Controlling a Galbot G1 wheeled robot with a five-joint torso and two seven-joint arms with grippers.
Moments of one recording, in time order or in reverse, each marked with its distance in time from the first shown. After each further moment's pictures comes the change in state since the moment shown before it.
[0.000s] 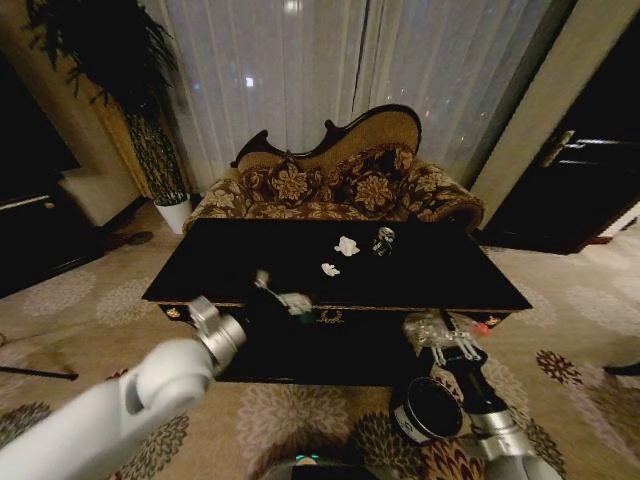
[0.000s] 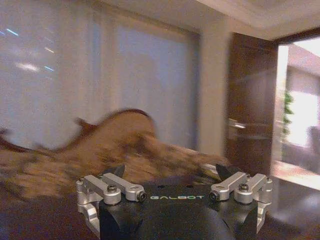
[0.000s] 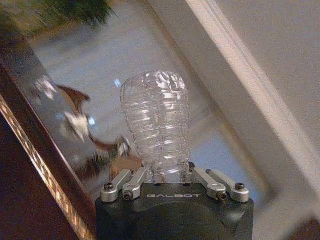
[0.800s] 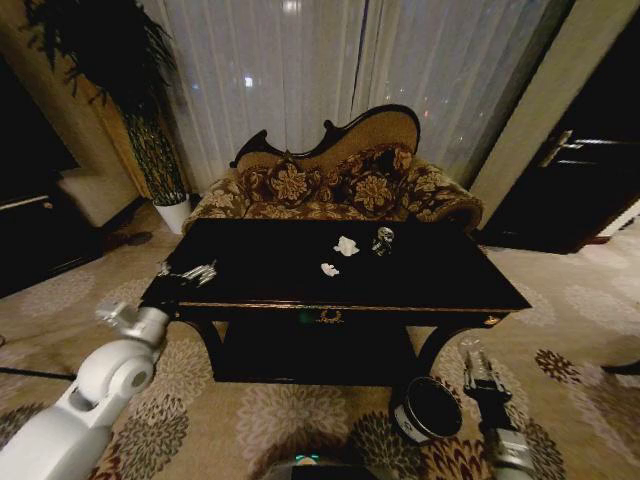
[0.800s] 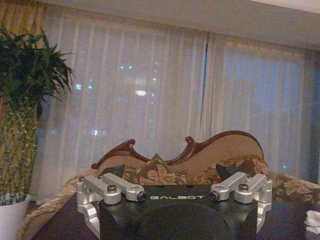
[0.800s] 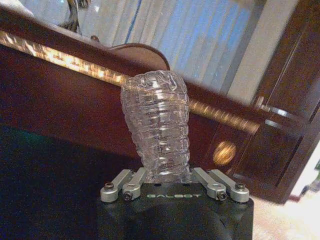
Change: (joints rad) left arm 0.490 -0.222 -0.581 0.144 0.077 -0.162 0.125; right arm 0.135 -0.072 -0.086 -0.385 0.697 -0.204 -0.081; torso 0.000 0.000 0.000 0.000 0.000
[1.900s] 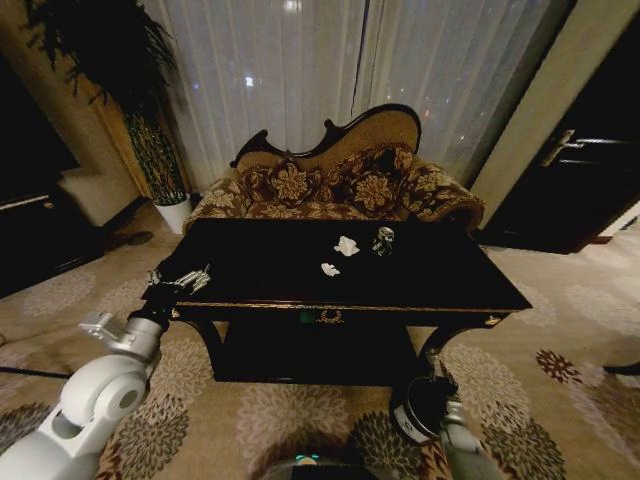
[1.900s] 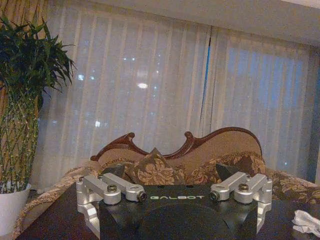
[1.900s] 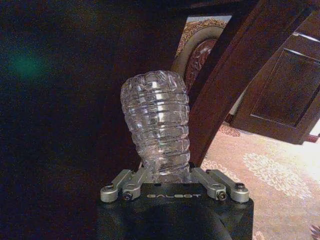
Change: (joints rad) left arm 0.025 0.007 -0.004 -0.088 -0.035 0.062 -0.075; right arm 0.617 -0.057 -0.106 -1.026 -0.022 0.250 -0.098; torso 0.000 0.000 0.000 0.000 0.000
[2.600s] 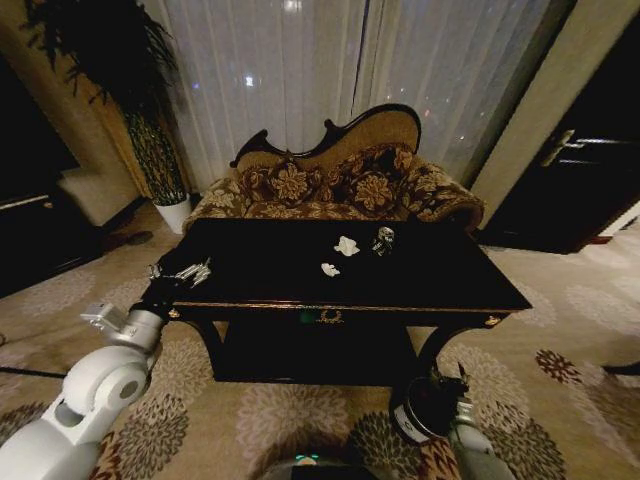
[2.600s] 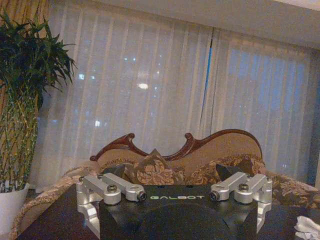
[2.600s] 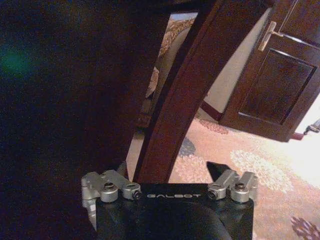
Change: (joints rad) left arm -0.050 0.018 0.024 0.023 -0.032 0.007 -0.015; right arm -0.054 -0.005 0.065 0.007 -0.002 0.038 -0.017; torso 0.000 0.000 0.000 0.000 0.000
